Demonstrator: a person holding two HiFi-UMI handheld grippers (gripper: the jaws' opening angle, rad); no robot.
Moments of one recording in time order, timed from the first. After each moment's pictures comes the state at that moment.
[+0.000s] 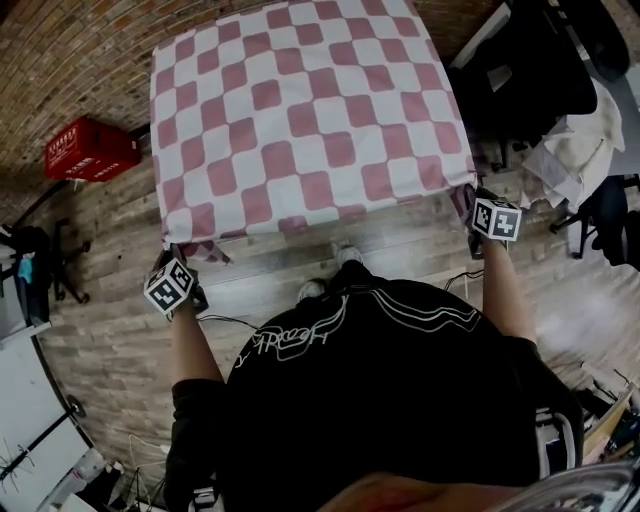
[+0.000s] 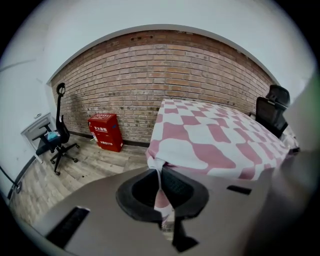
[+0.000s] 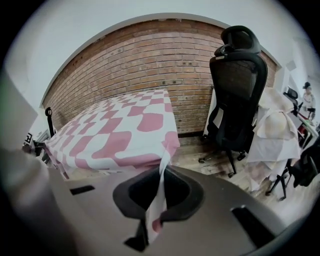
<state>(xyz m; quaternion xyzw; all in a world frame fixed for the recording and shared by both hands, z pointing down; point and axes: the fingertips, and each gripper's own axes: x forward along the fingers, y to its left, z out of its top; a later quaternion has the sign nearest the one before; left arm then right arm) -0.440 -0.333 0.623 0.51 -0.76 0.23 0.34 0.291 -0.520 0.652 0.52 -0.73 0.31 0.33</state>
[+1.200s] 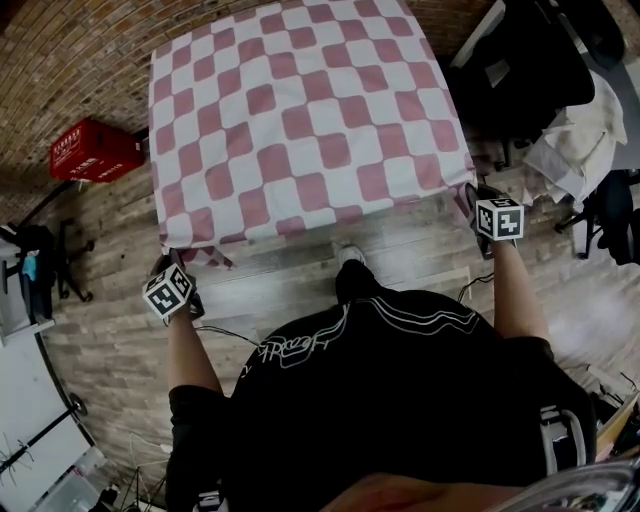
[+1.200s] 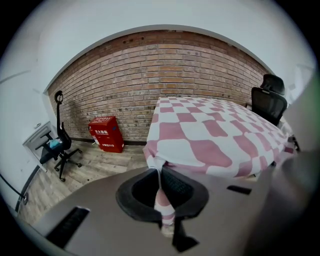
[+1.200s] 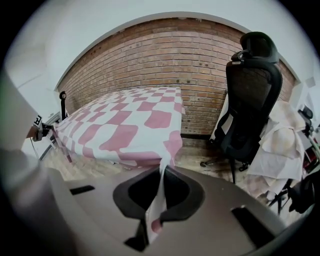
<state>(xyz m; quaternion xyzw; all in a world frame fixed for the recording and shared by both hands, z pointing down) -0.423 -0.307 0.617 0.52 -0.75 0.26 0.32 0.303 -0.502 0.650 0.46 -0.76 0.27 0.38</state>
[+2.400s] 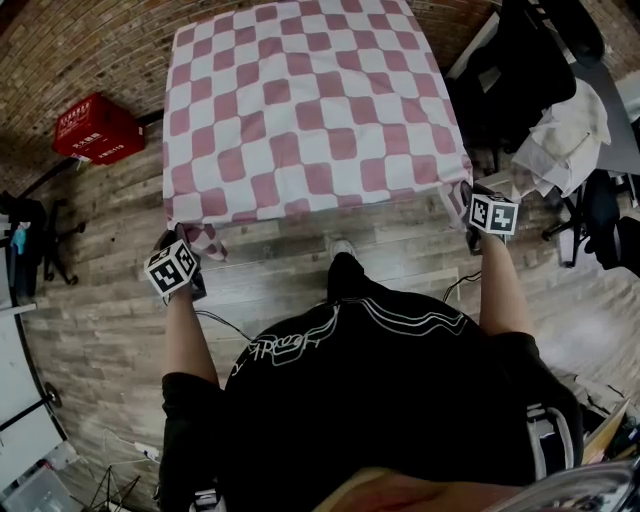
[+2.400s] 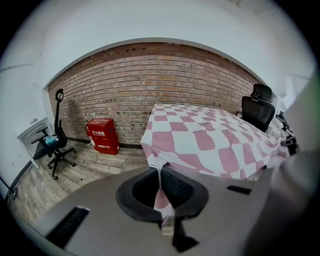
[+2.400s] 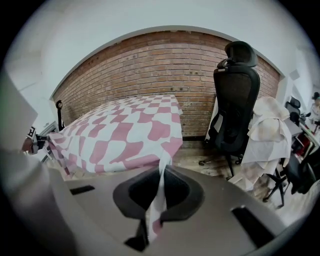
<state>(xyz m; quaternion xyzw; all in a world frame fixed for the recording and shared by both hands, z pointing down) -0.397 -0.248 0.601 0.55 -0.74 0.22 0.31 0.295 -0.436 0.623 0.50 -0.75 0.27 0.33</state>
